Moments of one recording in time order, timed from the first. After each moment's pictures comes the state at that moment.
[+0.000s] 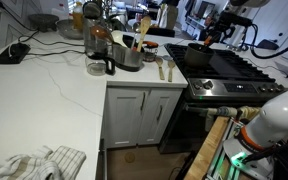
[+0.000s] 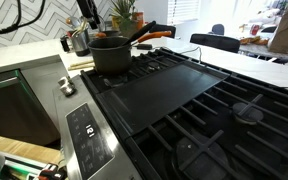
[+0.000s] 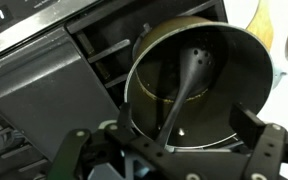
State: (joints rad) arm -0.38 -0.27 -0.23 -2.09 -0.10 2.00 0.56
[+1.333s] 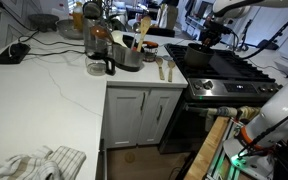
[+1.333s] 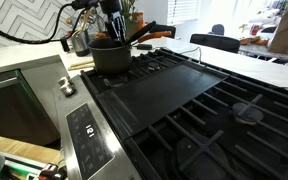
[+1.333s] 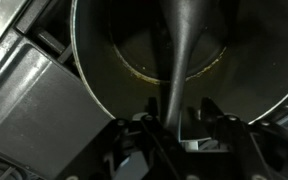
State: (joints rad) arm -0.38 0.03 -0.30 -1.92 -0.03 2.08 0.81
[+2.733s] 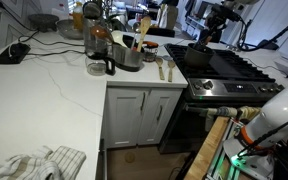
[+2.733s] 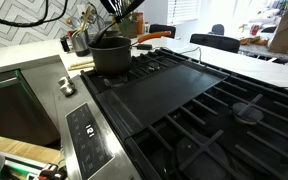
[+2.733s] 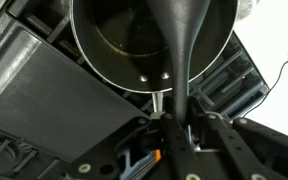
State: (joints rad) arm -0.38 -0.09 -0.30 -1.86 -0.01 2.06 0.80
